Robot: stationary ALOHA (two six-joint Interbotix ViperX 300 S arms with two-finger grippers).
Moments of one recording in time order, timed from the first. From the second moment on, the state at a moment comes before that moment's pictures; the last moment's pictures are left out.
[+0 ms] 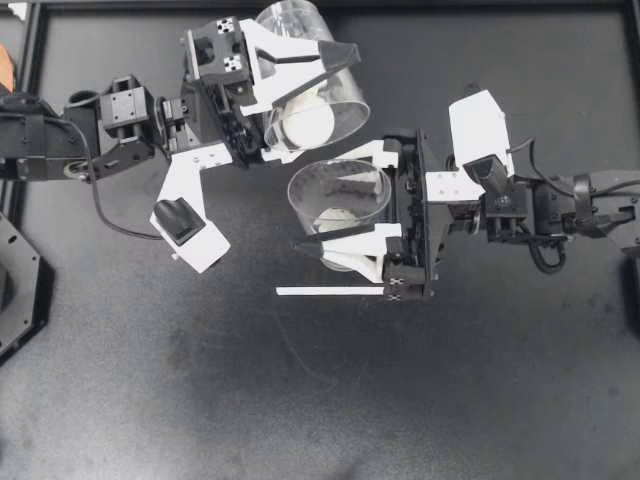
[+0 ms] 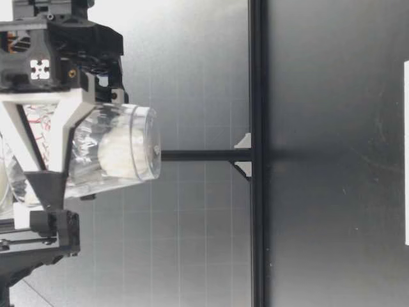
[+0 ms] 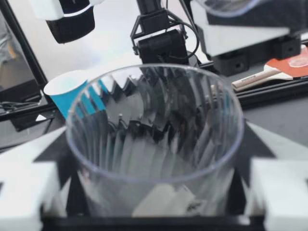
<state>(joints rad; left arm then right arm) 0.19 -0.22 0.61 -0.04 -0.50 1.56 -0.06 -0.06 0.72 -0.09 -0.66 0.29</state>
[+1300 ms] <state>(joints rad) 0.10 -0.67 1.03 -0.35 -0.45 0.42 -0.07 -0.29 0.92 -0.07 -0.58 0.08</state>
